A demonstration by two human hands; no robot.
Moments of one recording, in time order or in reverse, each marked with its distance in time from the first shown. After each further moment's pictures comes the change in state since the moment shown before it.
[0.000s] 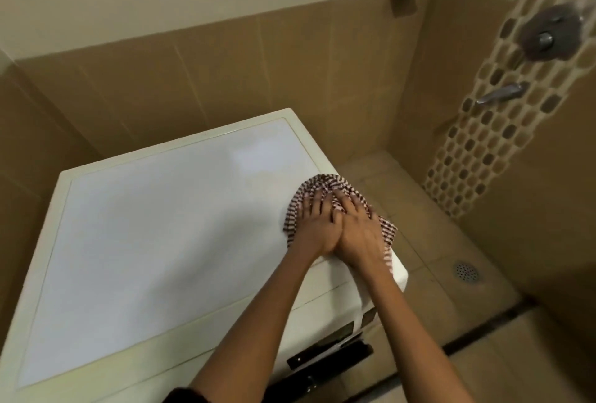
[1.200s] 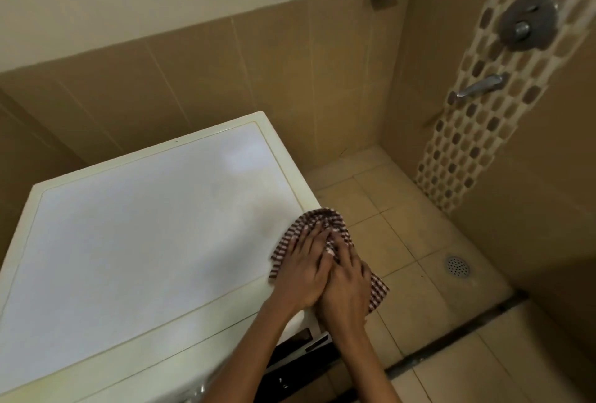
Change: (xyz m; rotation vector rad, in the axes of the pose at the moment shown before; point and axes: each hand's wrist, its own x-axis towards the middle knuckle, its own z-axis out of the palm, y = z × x) left_hand -0.048 0.033 0.046 -0.049 0.029 0.173; right_hand -0.080 0.021 0.023 0.230 0.175 0.197
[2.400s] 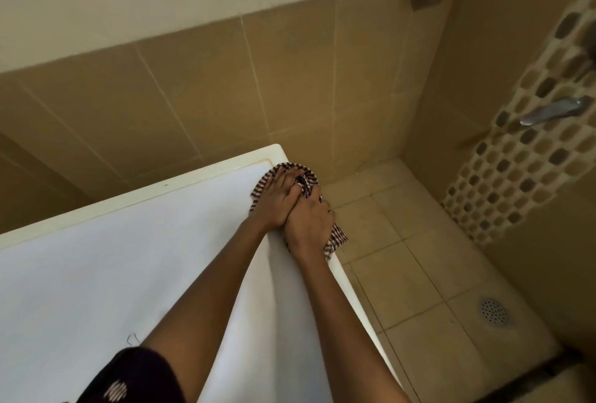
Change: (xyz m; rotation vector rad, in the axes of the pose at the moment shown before) left_hand 0.252 -0.135 -0.121 -0.097 0.096 -0.014; right_hand 0.275 -0.116 0.031 0.104 -0.088 0.087
